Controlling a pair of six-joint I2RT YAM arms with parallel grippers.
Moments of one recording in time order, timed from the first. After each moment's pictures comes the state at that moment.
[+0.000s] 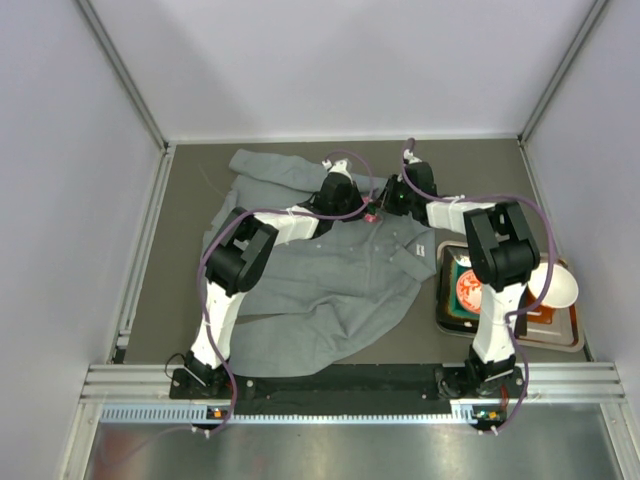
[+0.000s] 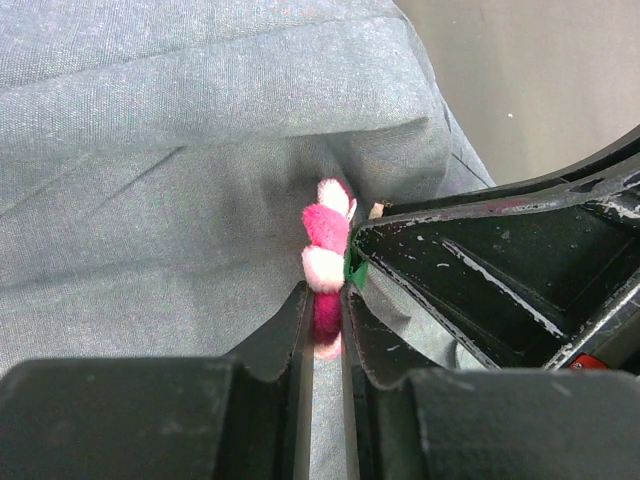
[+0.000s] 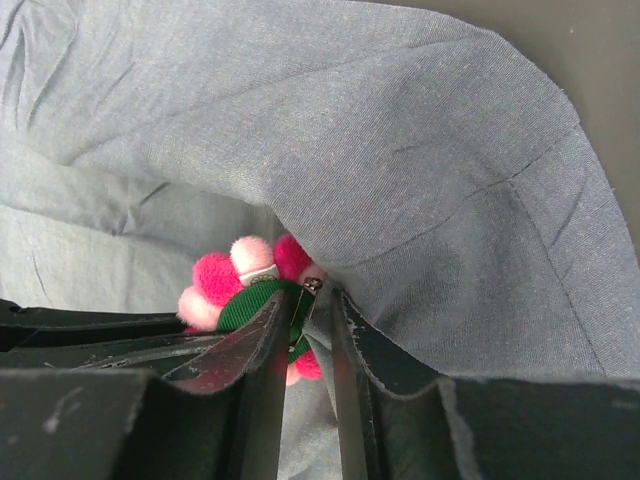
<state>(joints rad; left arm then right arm) -0.63 2.20 1.47 0.22 0.04 -0.69 0.31 2.02 1.22 0.15 -0.21 0.53</state>
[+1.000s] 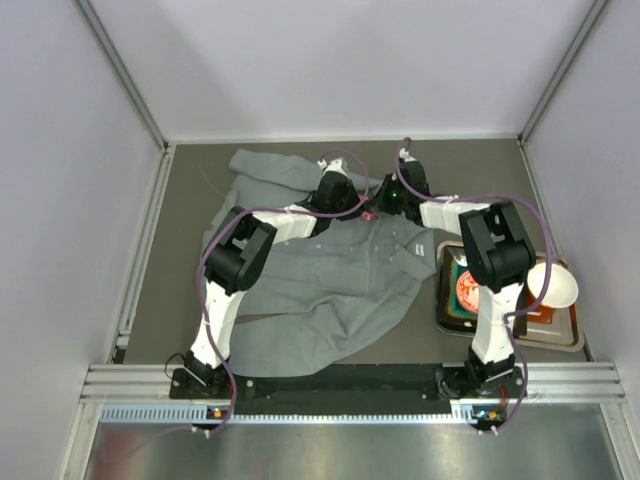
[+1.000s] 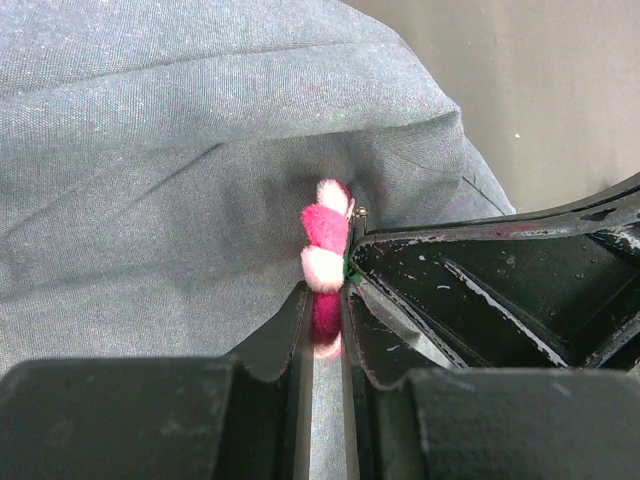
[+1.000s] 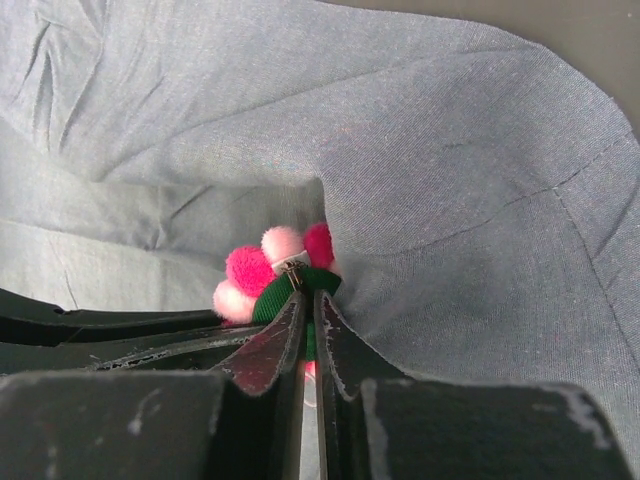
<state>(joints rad) -0.62 2.20 1.47 0.22 0.03 -0.73 0.35 2.02 1.24 0.15 -0.16 0.62</state>
